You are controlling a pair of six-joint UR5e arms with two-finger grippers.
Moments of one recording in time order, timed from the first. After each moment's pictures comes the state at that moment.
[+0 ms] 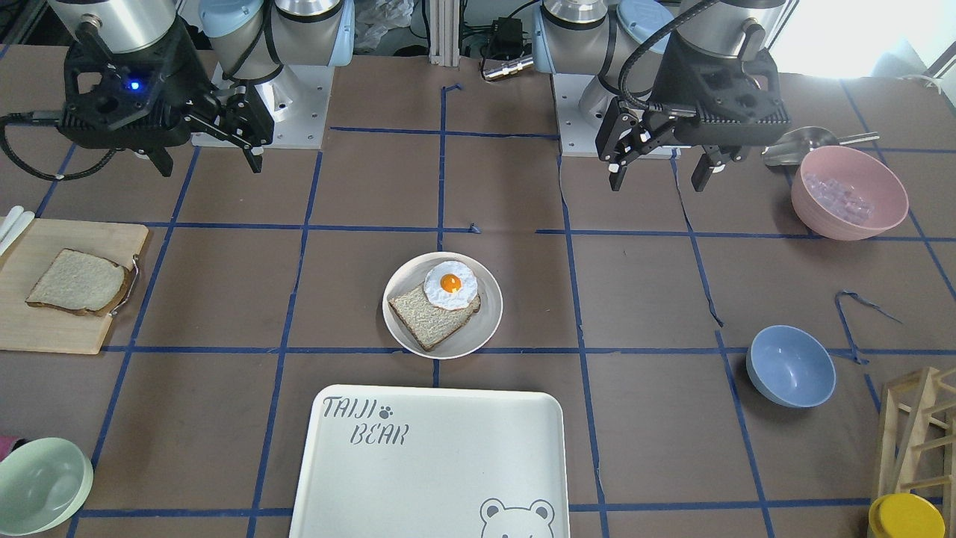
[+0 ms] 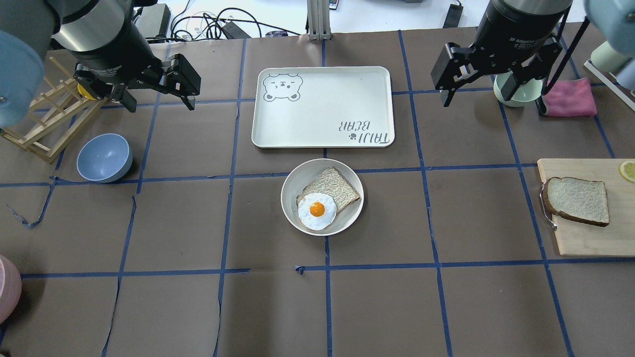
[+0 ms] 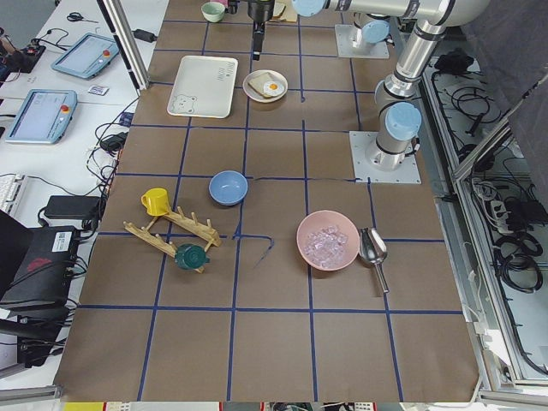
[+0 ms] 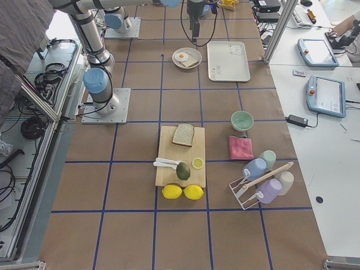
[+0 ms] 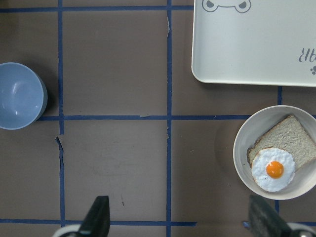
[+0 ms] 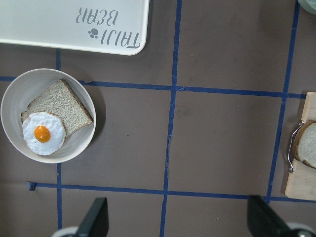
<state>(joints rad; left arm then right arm) -1.59 -1.53 -1.55 -1.52 1.60 -0.02 1.58 -1.56 1.46 -1.46 -1.56 -0.06</state>
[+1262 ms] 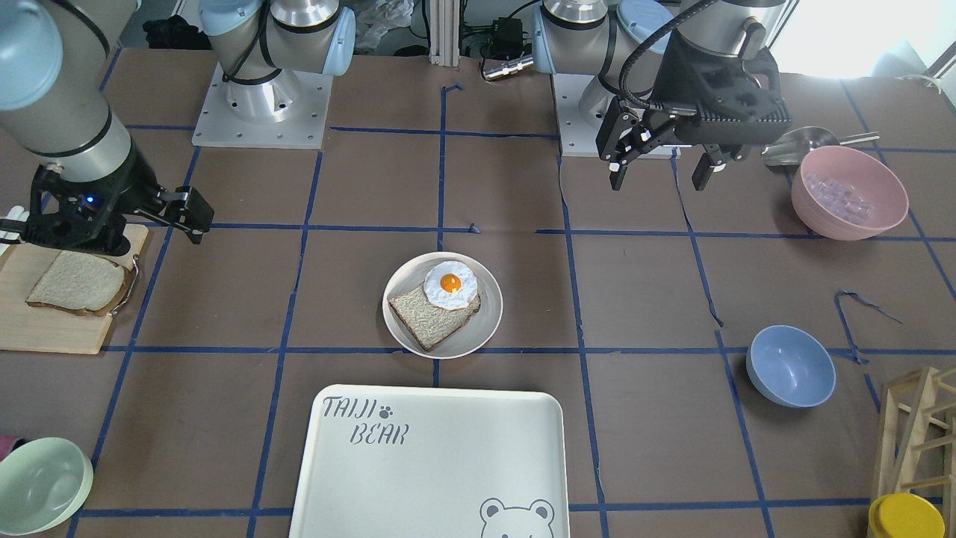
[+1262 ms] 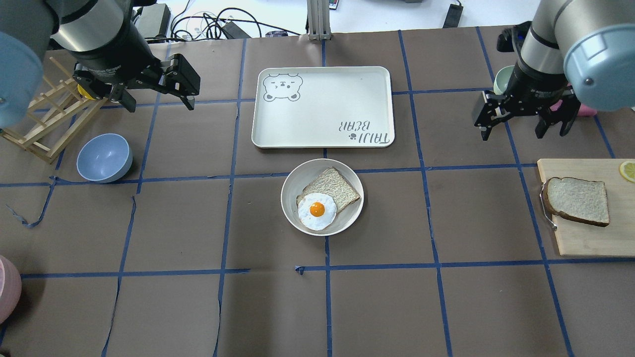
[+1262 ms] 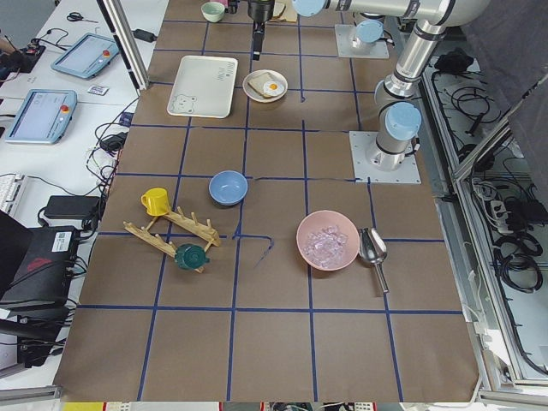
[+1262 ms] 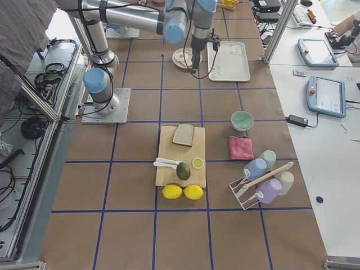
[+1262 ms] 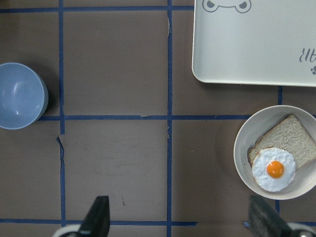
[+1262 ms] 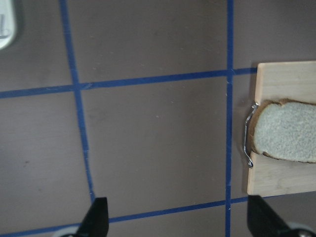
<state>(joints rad) -1.59 -1.53 -1.55 -1.52 1.60 -0.02 1.38 -1.49 1.76 -1.74 -1.72 -0.08</state>
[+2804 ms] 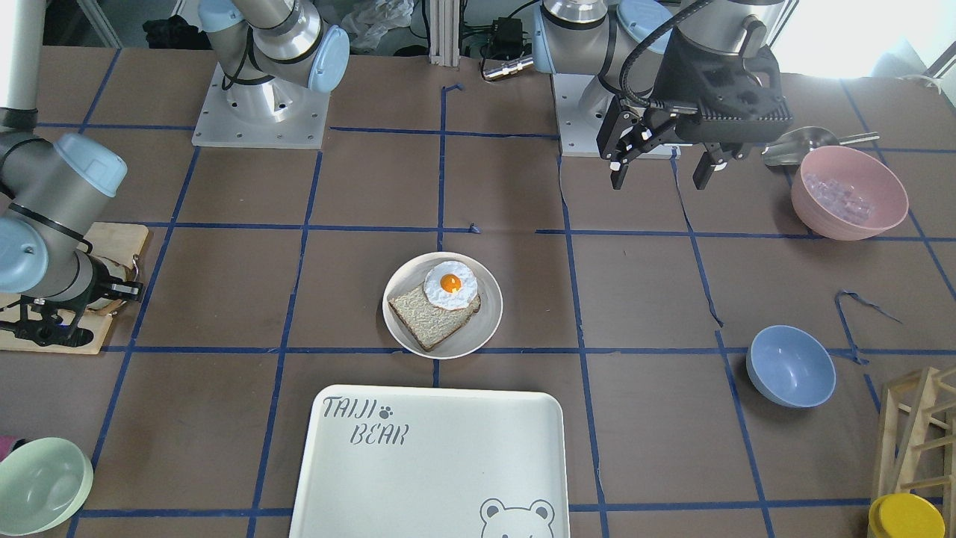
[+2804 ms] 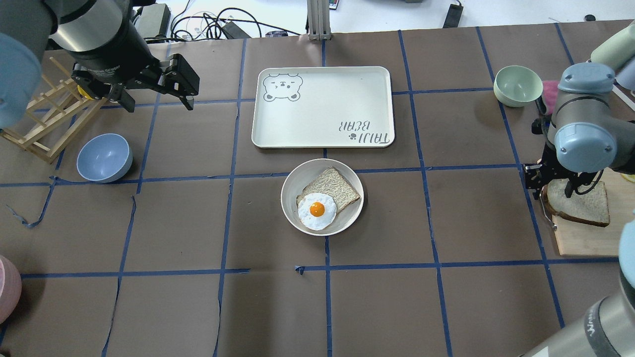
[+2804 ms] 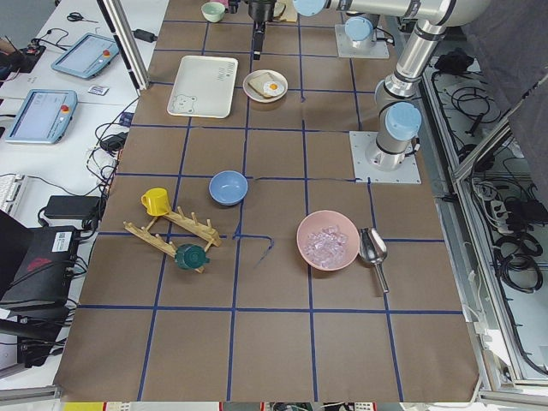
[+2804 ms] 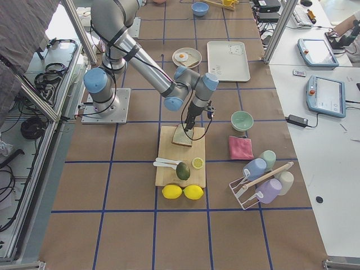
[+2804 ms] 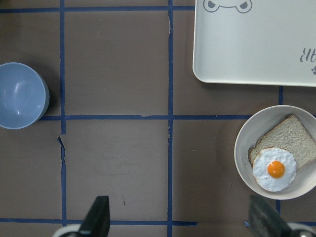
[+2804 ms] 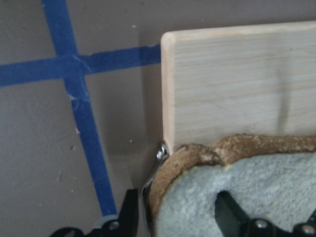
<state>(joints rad) -1.59 -1.53 -1.55 -1.52 1.60 -0.02 1.15 -1.18 1.94 -2.11 -1.90 -0.26</state>
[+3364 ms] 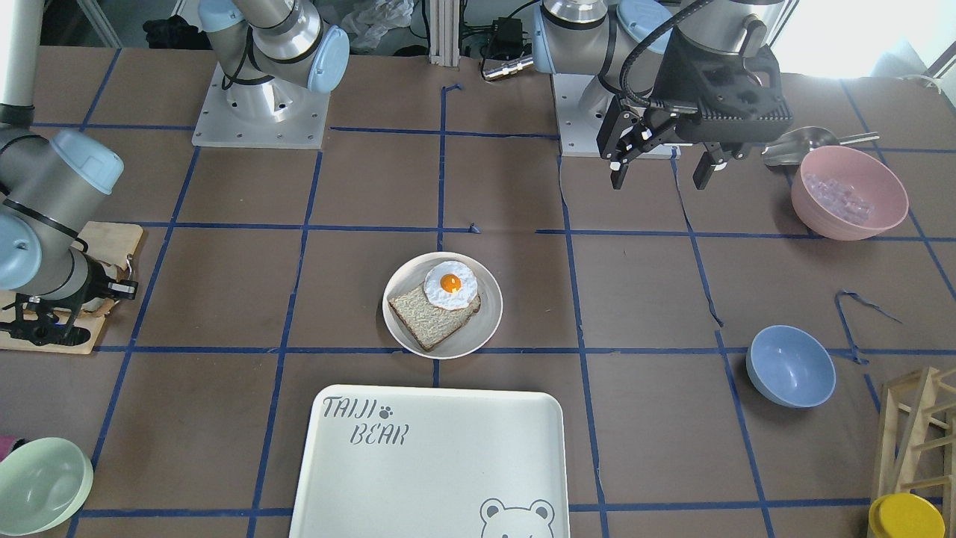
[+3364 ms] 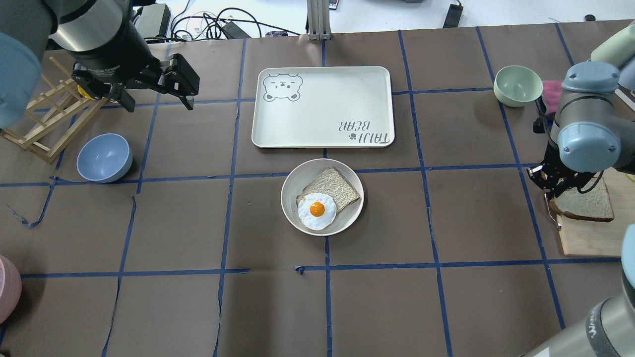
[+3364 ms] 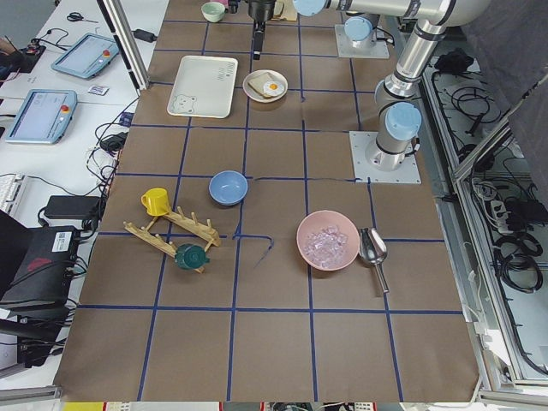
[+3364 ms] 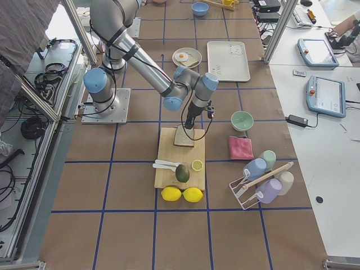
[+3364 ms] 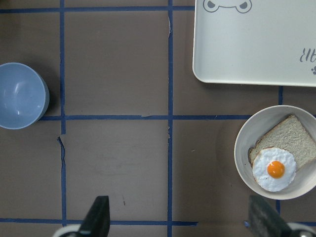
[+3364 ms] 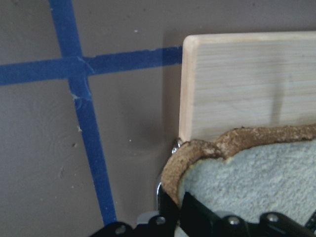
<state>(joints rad) -1.59 -1.53 -1.55 -1.52 1.60 -0.02 1.15 -1.19 1.93 -2.11 -1.89 -0.30</state>
